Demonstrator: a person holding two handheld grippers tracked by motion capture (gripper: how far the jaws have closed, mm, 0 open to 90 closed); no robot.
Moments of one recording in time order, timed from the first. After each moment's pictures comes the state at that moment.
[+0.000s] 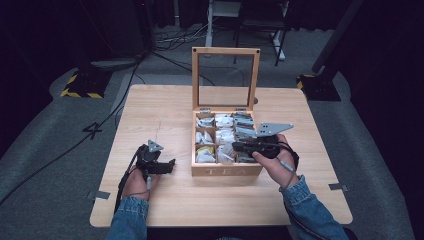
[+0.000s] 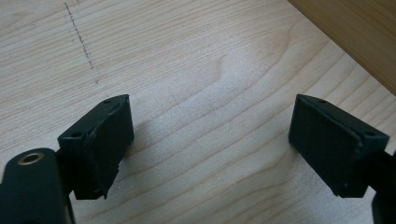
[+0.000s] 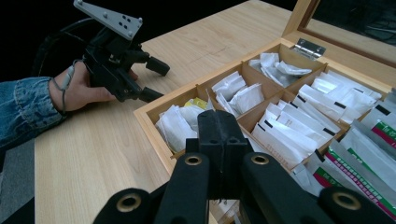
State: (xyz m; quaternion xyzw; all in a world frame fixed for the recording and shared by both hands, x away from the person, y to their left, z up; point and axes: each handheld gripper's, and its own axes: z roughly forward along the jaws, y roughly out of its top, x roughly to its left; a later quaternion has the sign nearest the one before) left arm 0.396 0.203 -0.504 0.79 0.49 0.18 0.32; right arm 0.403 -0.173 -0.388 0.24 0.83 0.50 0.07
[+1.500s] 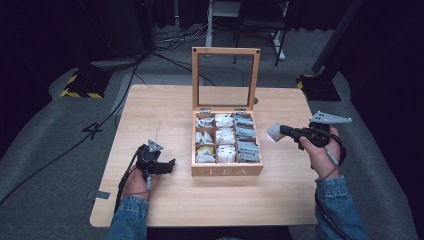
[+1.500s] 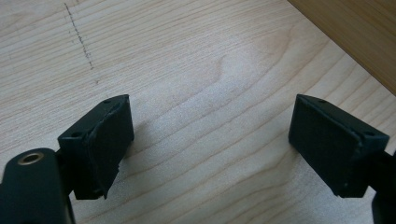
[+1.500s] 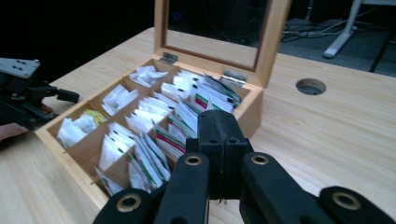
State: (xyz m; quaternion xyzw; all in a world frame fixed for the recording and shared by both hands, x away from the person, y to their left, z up) left arm 0.397 0.203 -0.504 0.79 0.48 0.19 0.32; right arm 0.420 -0.298 -0.368 0.38 0.76 0.50 0.15
